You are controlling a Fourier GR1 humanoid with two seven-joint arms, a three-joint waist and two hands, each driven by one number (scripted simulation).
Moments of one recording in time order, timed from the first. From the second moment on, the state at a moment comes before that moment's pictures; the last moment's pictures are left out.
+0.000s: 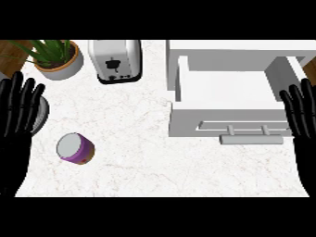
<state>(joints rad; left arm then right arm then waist) -0.01 0.09 -0.02 -2.10 -0.02 -0.01 0.02 0.03 -0.08 0.04 -2.10 -0.02 0.02 0.01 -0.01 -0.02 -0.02</state>
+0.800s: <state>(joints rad) 0.24 0.08 0.04 -2.24 -0.03 0.04 0.29 0.15 -0.10 -0.13 -2.12 -0.06 -0.04 0.19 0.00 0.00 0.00</state>
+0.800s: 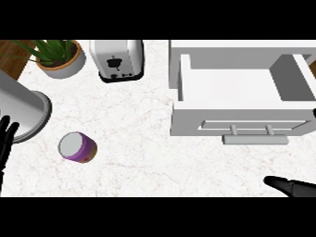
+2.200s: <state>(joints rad) 0.26 0.02 0.18 -2.35 0.22 0.07 0.53 0.41 -0.13 -0.44 -2.13 -0.33 0.27 0.04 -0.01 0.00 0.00</state>
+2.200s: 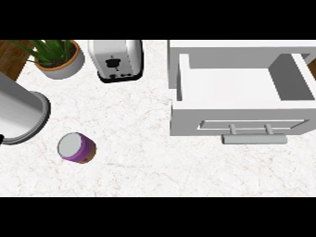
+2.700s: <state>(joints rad) 0.18 0.01 0.15 -2.15 0.20 0.11 0.43 0.42 -0.11 -0.51 -2.15 -0.38 0.34 0.07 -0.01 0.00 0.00</state>
